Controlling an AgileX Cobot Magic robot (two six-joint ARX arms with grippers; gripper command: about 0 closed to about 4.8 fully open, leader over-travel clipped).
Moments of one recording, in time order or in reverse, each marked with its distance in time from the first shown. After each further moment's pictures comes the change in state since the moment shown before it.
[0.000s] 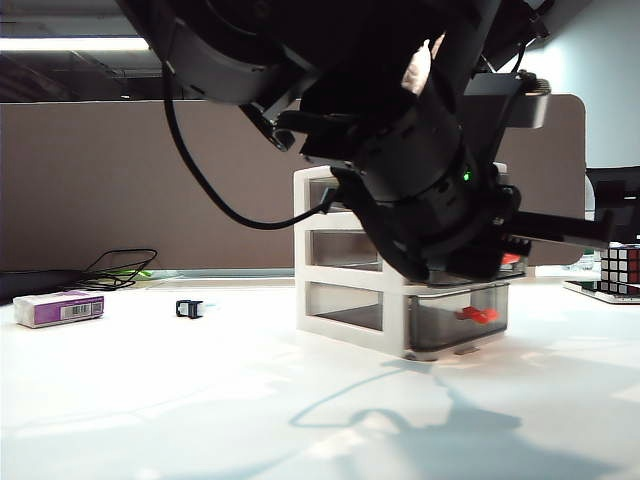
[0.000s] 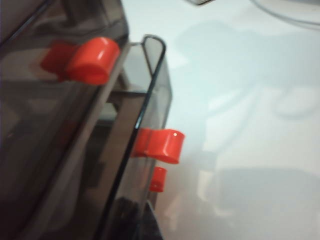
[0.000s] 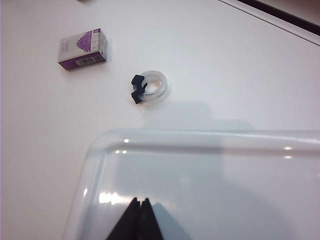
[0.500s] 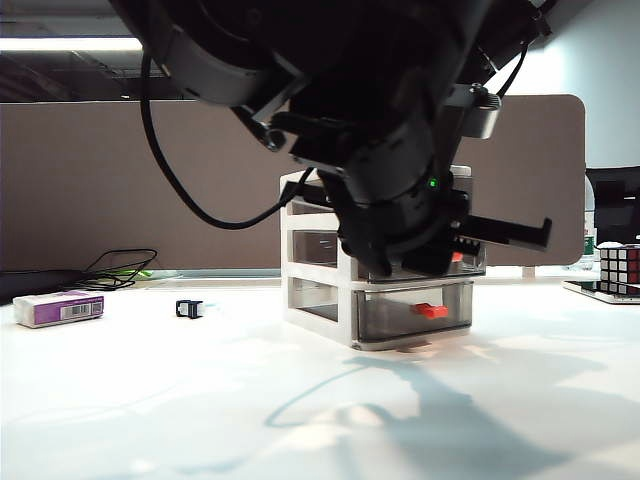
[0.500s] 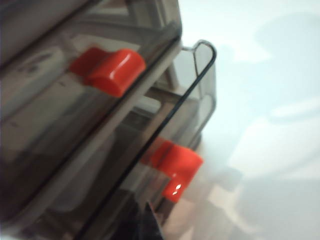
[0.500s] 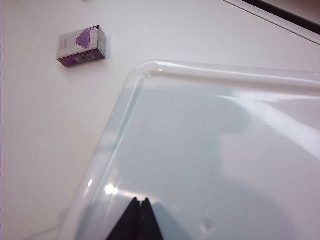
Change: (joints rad) left arm 0.033 -0.006 0.000 -0.035 -0.144 -0.034; right arm -0.005 -0.002 0.005 -0.026 -0.002 -0.020
